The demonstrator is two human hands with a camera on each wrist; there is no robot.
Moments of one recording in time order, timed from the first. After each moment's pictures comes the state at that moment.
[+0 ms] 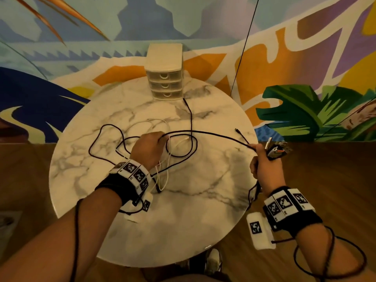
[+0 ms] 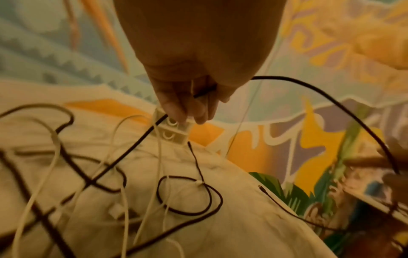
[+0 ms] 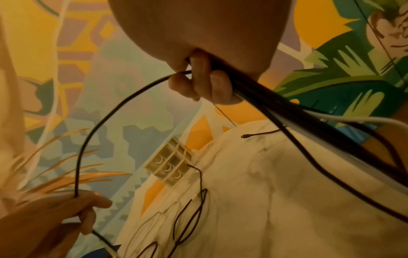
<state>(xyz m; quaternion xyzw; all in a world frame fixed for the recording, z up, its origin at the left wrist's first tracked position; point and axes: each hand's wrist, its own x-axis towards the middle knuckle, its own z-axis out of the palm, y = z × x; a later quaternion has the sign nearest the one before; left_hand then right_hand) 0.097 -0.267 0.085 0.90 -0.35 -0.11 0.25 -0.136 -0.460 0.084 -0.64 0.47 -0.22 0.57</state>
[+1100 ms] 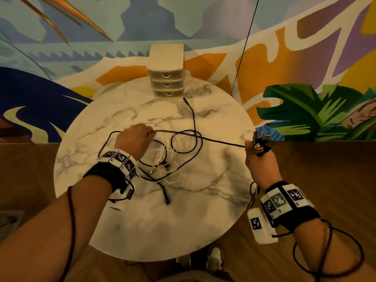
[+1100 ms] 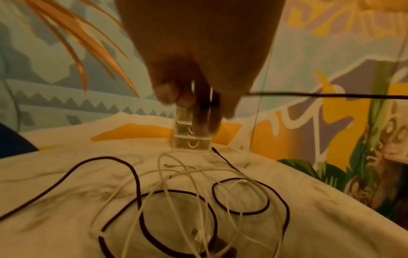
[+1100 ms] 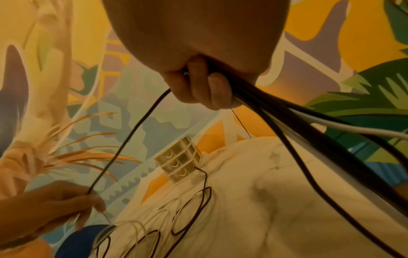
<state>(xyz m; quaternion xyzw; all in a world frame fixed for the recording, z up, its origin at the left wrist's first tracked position) 0.125 -0.239 0.105 0.92 -0.38 -0.04 0.07 -0.126 -0.453 0.091 -0.73 0.46 -0.16 0.47</state>
